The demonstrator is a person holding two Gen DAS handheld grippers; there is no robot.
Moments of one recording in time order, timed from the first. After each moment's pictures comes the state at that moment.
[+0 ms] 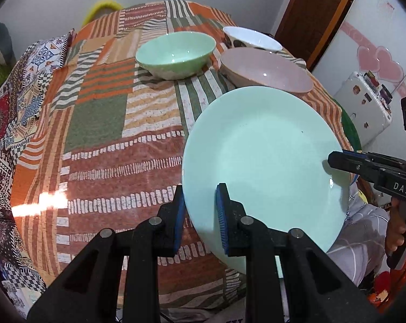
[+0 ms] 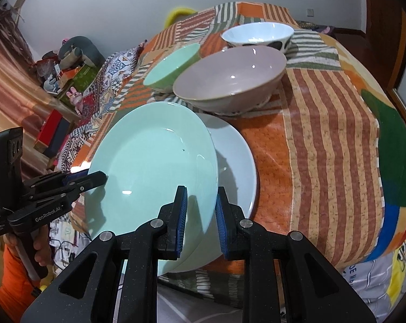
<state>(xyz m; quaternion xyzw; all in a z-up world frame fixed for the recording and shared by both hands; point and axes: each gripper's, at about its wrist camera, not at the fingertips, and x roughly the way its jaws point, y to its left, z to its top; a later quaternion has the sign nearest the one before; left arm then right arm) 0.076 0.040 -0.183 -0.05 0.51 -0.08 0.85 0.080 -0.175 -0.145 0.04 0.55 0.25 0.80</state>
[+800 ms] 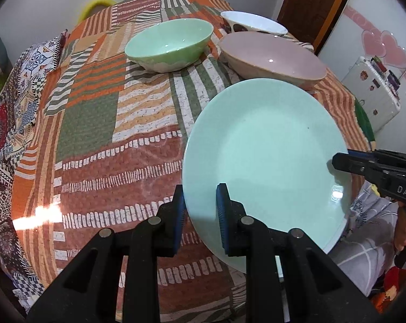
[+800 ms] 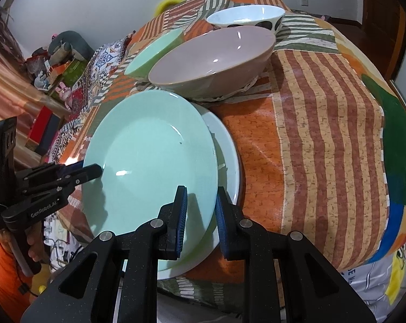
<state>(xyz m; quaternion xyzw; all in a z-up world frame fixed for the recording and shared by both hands) 0.101 0.029 -0.205 -0.01 0.54 -0.07 0.84 0.084 -0.178 -0.160 0.03 0.57 0.23 0.79</state>
